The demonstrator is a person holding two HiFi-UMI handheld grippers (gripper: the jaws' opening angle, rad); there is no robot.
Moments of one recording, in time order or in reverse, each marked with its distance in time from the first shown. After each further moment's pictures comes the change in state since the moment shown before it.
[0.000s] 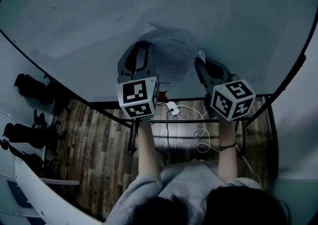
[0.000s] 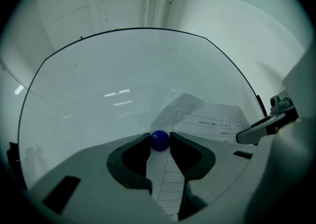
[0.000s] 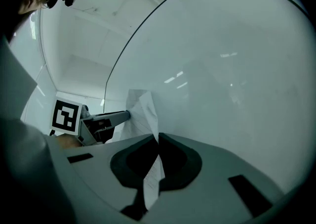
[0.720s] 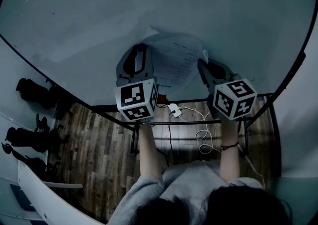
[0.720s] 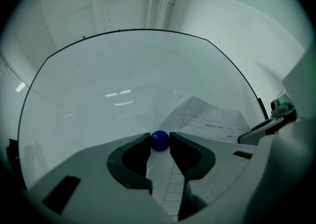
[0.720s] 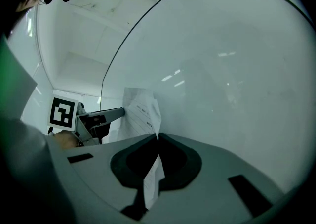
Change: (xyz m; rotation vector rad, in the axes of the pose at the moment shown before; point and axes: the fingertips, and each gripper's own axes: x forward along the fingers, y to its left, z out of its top) left arm -0.002 0.012 0.008 -0.027 -0.015 0.006; right arm 0.000 -0.006 0.003 -0.004 0.034 -0.036
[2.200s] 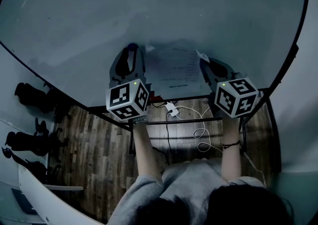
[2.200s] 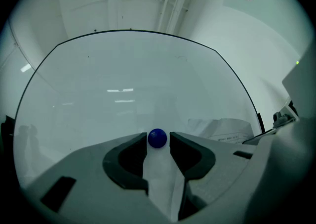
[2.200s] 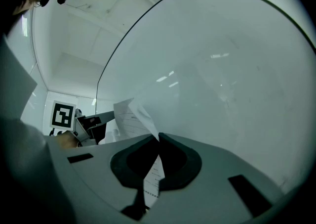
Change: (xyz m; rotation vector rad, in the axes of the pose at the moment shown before) left arm -0.006 -0.009 -0.006 -0.146 -0.038 -0.018; right arm -0.035 -0.030 -0.004 0.033 -0.007 -0.056
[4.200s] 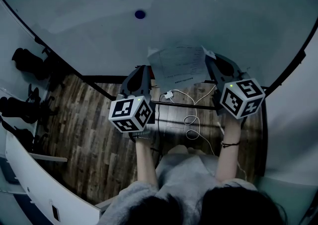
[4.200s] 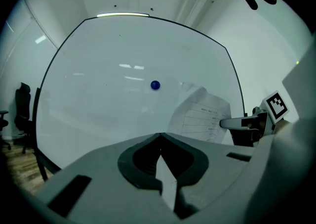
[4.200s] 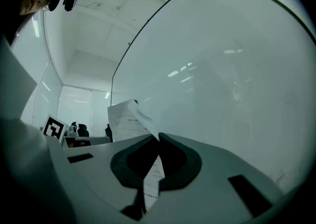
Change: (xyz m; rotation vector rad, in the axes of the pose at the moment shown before) left arm -0.120 -0.033 -0.101 -0.237 0.213 0.036; right arm -0.035 0.027 -0.029 -0.071 0.060 0.129
